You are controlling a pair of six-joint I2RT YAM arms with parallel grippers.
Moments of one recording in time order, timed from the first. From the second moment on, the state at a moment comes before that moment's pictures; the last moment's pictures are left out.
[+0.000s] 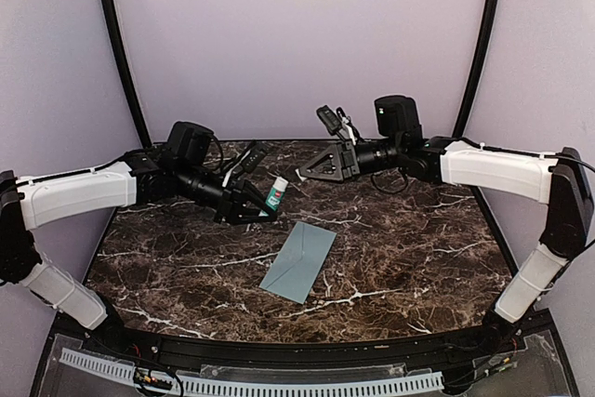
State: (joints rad) left arm -0.68 1.43 1.05 -0.25 0.91 0.05; right arm 0.70 1.62 1.25 0.02 -0.94 0.54
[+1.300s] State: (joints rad) left arm -0.68 1.44 1.05 -0.25 0.91 0.05; right arm 0.75 1.67 1.32 -0.04 -1.00 0.50
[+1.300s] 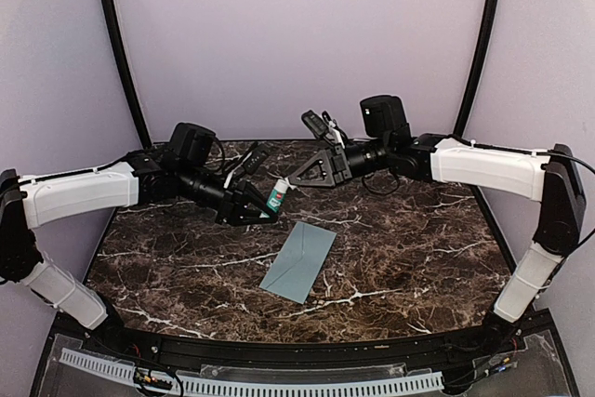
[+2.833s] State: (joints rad) left arm -0.68 1.48 1.06 -0.29 0.95 0.05; right arm 0.78 1.73 1.48 -0.35 -0.98 0.30
